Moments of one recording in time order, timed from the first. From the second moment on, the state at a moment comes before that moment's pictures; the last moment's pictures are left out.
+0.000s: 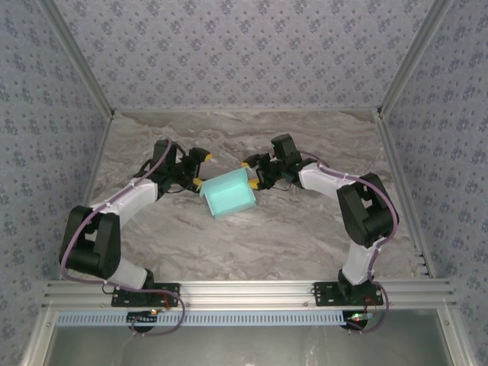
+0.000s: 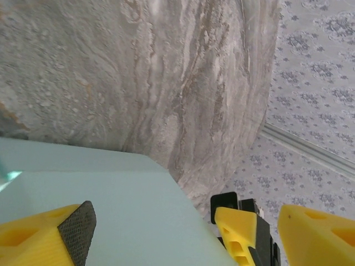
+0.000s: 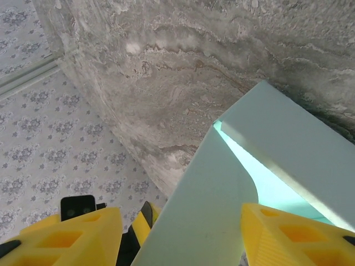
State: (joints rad) left arm -0.29 1.49 0.88 -0.08 0.46 -1.49; right arm 0.50 1.81 1.13 -0.06 -0.55 1.55
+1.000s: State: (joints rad) left arm -0.23 0.90 0.71 -0.52 0.18 -0.81; right arm 0.36 1.44 0.88 -0.03 -0.45 0.44
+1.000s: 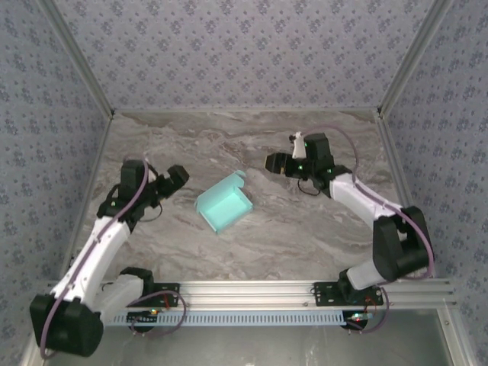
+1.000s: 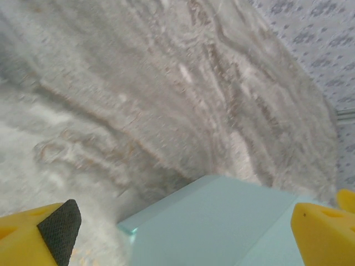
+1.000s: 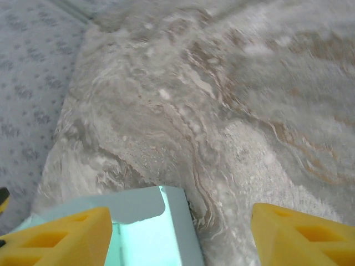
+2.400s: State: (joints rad) left arm -0.42 0.74 0.66 -0.65 -0.01 -0.76; right arm 0.59 1.79 0.83 0.53 -0.45 -0.26
